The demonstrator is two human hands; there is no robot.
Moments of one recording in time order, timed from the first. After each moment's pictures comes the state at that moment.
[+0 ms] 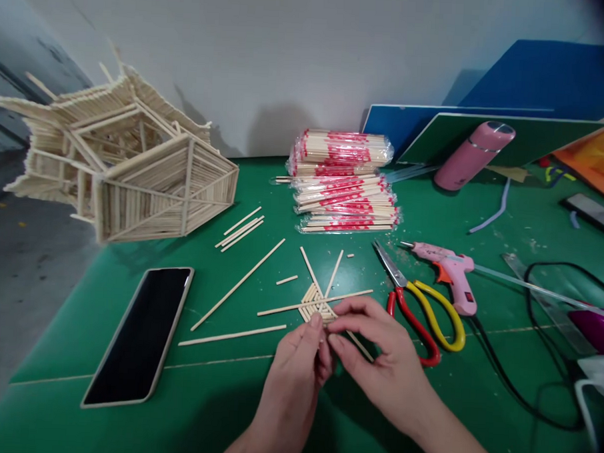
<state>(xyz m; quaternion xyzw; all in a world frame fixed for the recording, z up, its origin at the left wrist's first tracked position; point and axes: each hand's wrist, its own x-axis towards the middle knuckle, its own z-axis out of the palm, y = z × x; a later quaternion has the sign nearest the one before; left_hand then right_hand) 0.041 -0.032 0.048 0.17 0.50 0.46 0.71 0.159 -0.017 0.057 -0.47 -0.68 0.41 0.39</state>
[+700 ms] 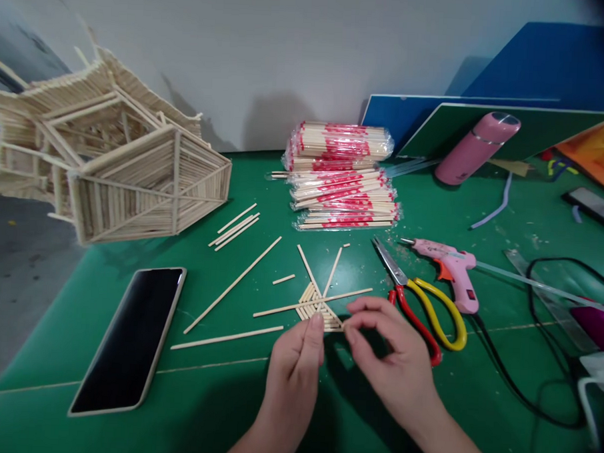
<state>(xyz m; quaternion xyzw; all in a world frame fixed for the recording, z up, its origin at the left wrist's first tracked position) 0.036 -0.026 0.051 0.48 0.63 0.37 0.49 0.166 -0.019 0.041 -0.55 -0.65 0.31 0.42</state>
